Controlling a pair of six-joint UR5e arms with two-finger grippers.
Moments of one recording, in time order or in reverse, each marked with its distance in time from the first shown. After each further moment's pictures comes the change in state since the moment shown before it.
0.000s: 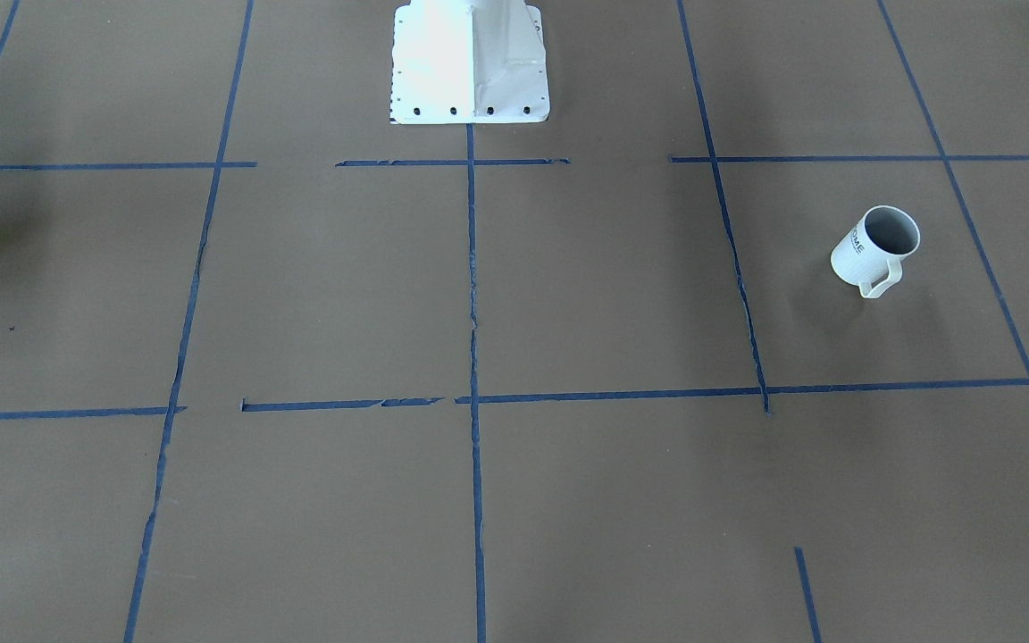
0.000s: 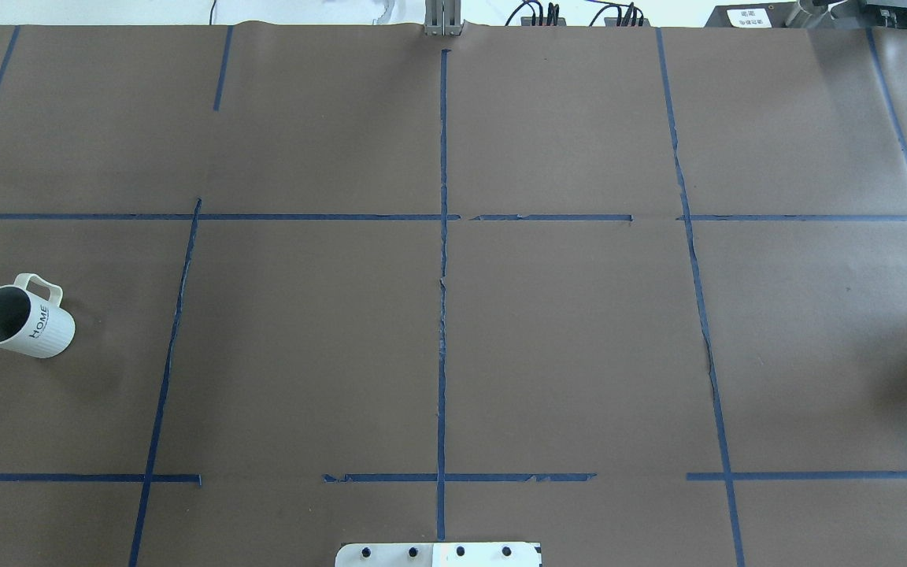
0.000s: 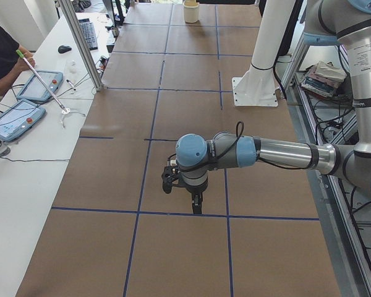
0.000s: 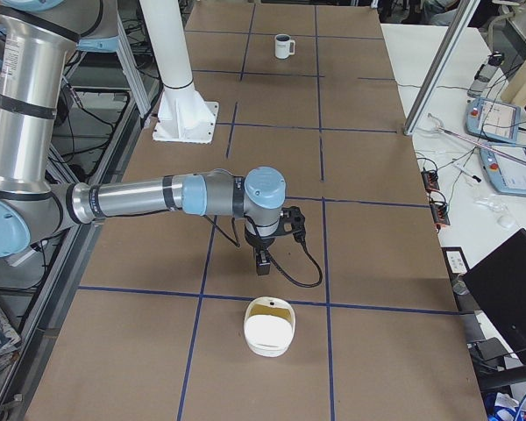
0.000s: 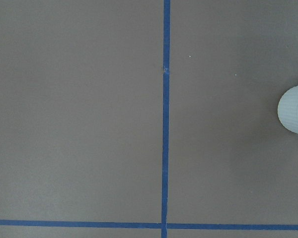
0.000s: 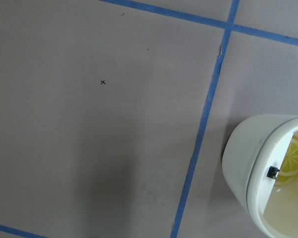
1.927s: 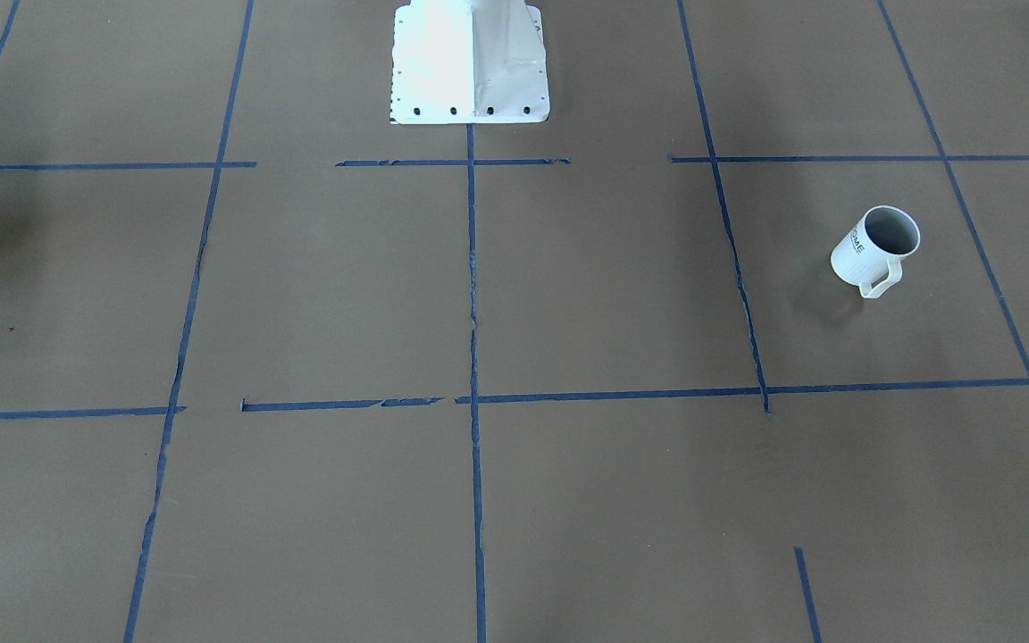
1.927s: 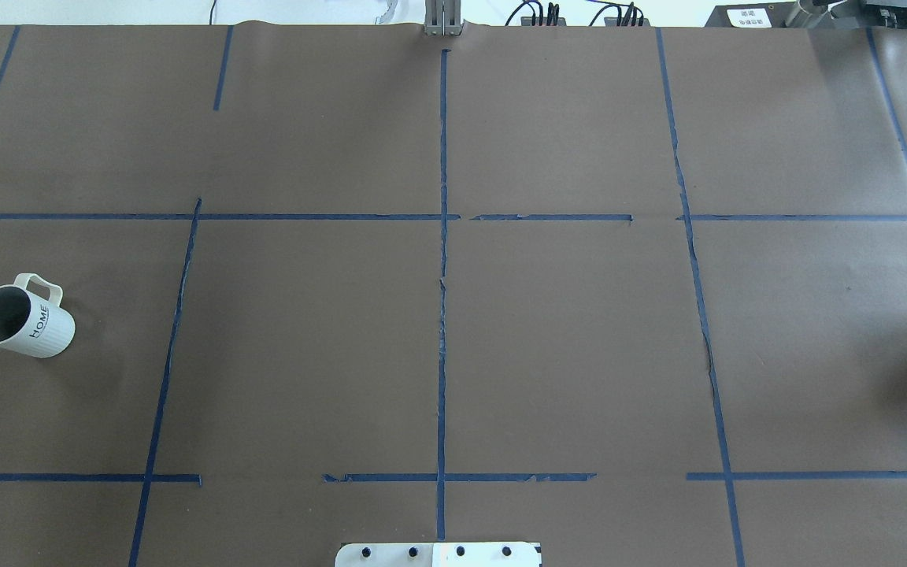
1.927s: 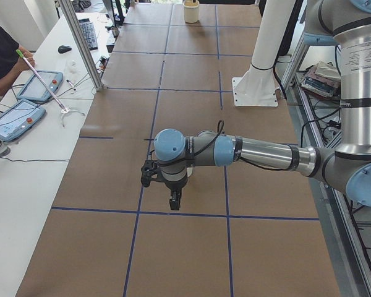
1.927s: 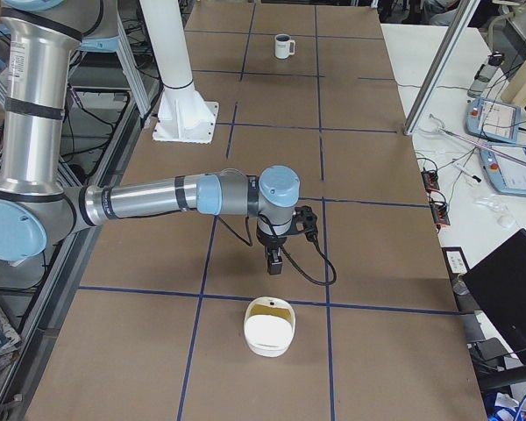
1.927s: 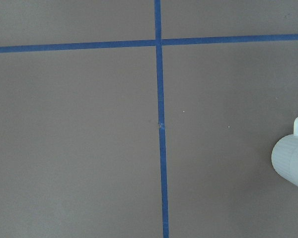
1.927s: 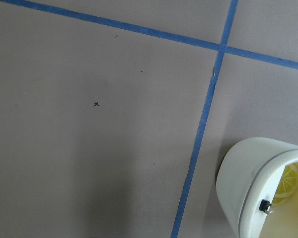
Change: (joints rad) left arm -0.002 -0.091 0.060 -0.046 0.001 0.009; right arm -0.006 0.087 -0.071 -0.005 -0.004 0.017
